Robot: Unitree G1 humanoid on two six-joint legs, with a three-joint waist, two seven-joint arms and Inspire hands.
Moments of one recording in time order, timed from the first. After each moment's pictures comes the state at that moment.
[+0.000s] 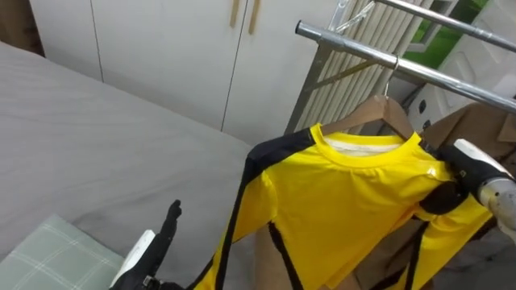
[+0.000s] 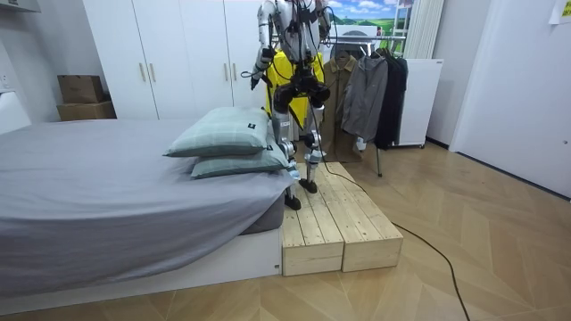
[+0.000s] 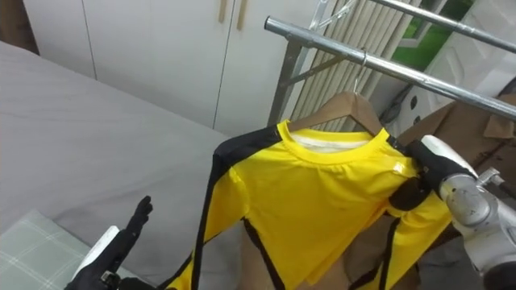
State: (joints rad) left arm 0.19 0.36 -0.10 0.18 0.21 -0.15 -0.05; right arm -0.61 -0.62 0.14 0.94 -0.36 -0.06 0.16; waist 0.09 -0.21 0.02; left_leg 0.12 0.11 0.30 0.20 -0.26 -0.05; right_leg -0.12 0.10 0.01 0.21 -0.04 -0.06
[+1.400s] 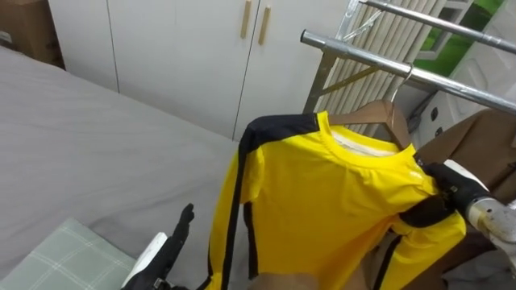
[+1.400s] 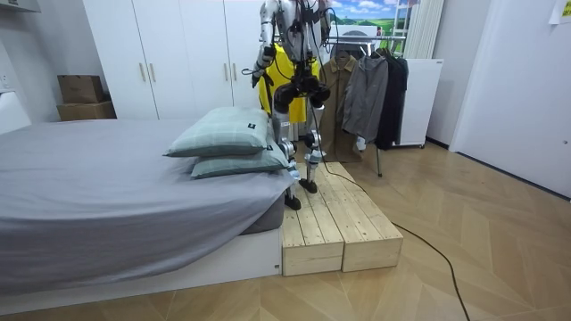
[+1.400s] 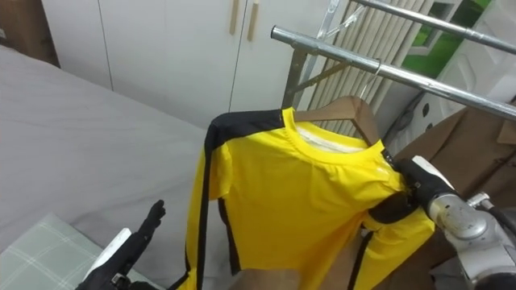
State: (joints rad) left arm 0.19 0.35 -0.14 0.16 0.21 -0.13 -0.08; right arm -0.60 -0.58 0.14 1.06 -0.17 -0.11 0.21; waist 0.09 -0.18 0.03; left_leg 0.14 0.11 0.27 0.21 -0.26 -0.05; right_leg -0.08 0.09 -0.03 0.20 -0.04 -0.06
